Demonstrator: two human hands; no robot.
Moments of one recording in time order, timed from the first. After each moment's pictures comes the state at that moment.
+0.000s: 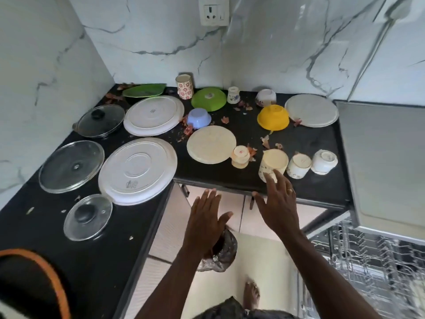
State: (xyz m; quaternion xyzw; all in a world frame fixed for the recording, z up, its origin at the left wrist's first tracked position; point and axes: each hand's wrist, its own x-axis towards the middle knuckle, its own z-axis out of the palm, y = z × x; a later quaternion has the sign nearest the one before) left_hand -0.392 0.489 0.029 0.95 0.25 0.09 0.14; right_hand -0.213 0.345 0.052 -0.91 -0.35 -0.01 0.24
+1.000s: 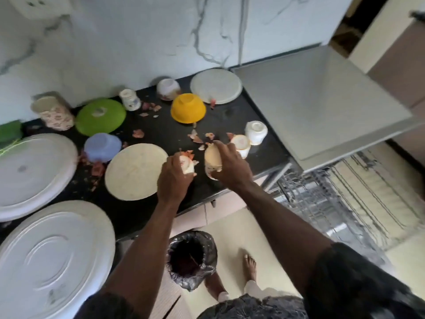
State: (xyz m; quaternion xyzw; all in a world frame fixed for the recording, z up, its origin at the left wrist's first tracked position) left_hand -0.184 0.597 0.019 0.96 0.12 0.10 0.22; right_hand -0.137 0.410 0.059 -0.95 -0.15 0.05 0.26
